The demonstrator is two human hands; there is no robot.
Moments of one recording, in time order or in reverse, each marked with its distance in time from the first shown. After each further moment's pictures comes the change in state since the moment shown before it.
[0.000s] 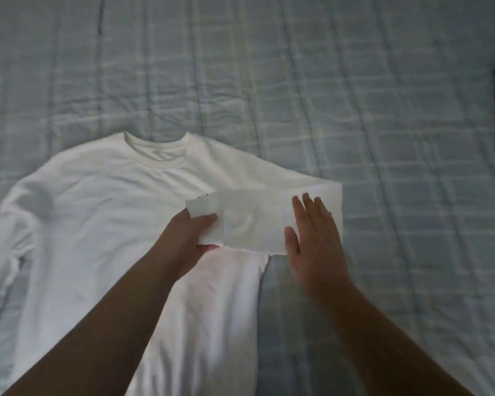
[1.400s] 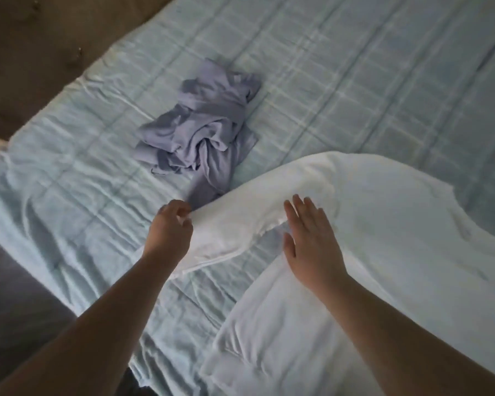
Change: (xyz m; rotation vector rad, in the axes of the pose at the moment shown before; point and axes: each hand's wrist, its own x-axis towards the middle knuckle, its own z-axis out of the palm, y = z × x) left_hand -0.153 0.005 -0.541 0.643 1.066 0.066; right_hand 0.014 -0.454 0.265 -0.248 -0.443 -0.887
